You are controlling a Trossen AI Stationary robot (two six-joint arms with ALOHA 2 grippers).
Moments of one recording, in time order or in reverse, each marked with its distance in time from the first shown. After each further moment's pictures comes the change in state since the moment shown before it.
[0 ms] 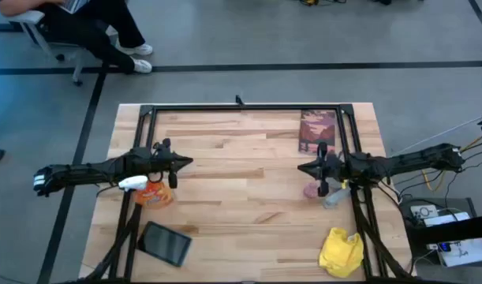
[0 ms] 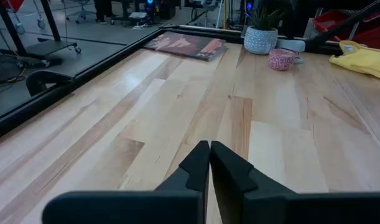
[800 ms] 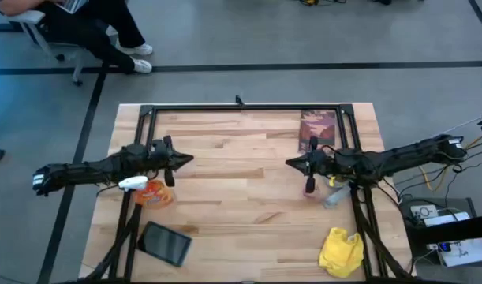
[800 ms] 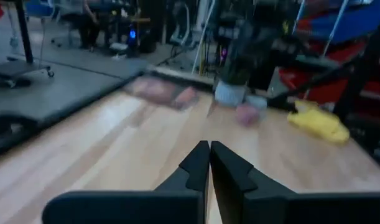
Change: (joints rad) left arm 0.000 0.019 0.170 0.049 0.083 -0.117; right arm 0.000 0.357 0.280 -0.010 0.113 0.032
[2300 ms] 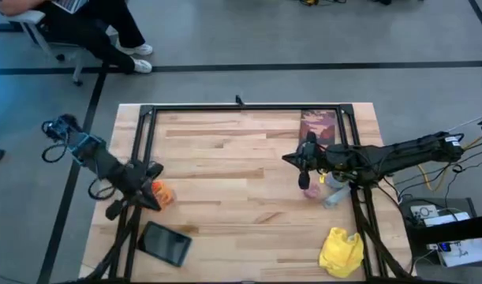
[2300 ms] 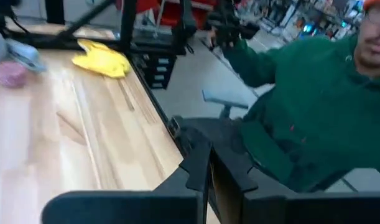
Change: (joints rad) left arm -0.932 0.418 0.745 -0.620 -0.084 -0.210; right arm 0.009 0.044 0.206 -0.324 0.037 0.143
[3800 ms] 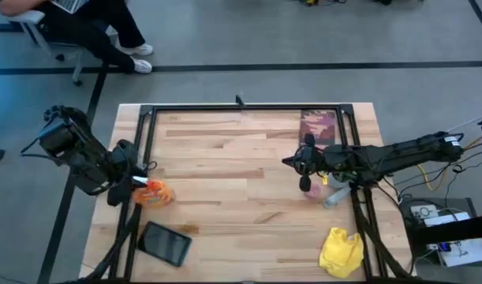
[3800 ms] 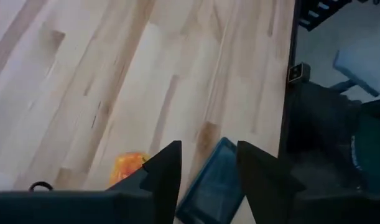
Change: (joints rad) left arm -0.110 0.210 0.564 -1.007 -0.322 -0.691; right arm 0.000 0.008 -0.001 -0.033 -0.057 -0.132
